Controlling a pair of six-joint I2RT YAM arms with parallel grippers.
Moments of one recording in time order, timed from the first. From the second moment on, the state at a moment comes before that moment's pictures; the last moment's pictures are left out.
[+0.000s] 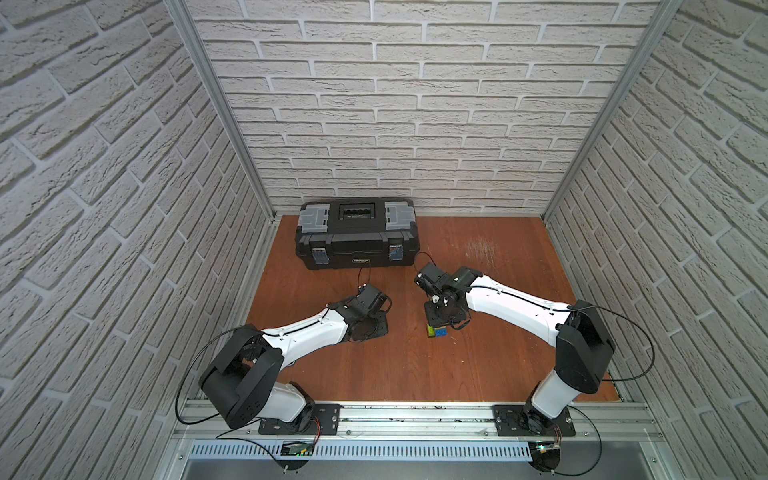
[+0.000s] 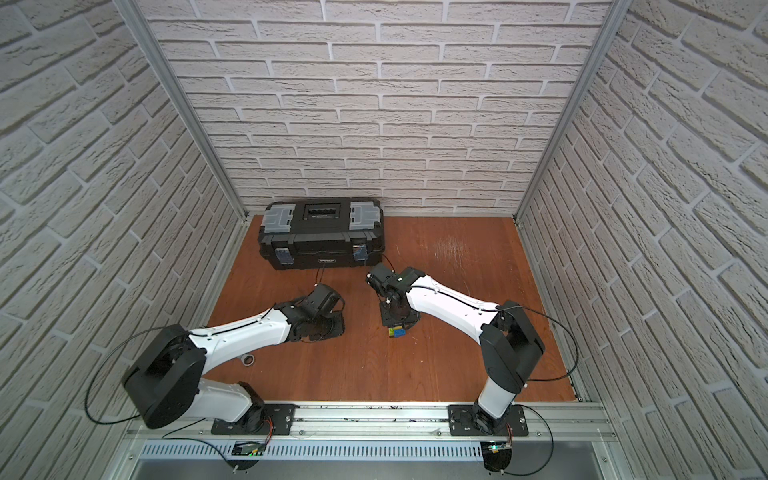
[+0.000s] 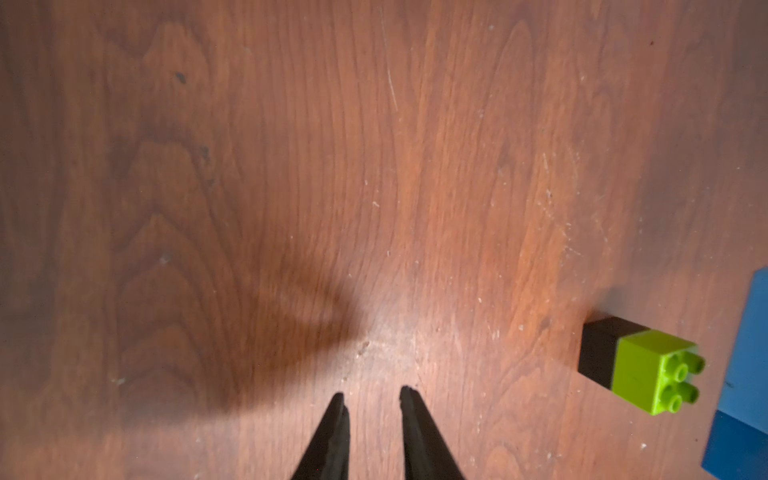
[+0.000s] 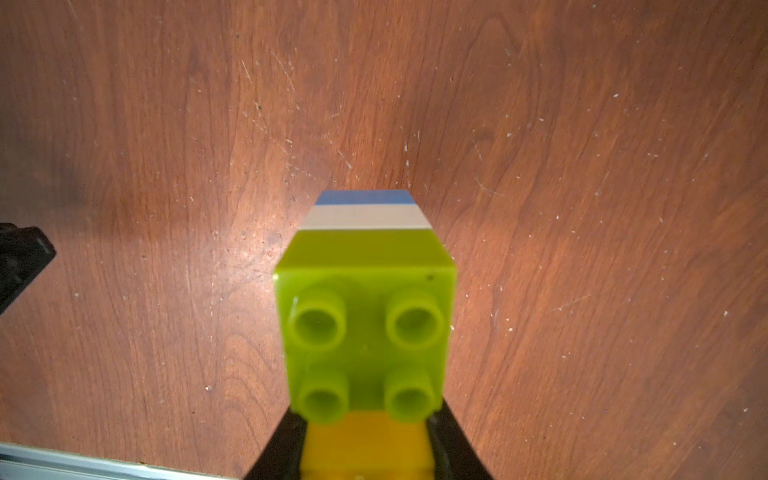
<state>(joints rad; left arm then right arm) -0.72 1.41 0.72 -0.42 0.02 -0.83 0.75 1.69 1.30 -1.06 0.10 0.63</state>
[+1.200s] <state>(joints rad) -0.72 1.42 0.72 -0.41 0.02 -0.84 0.77 1.72 1.29 -1.03 0.10 0.69</state>
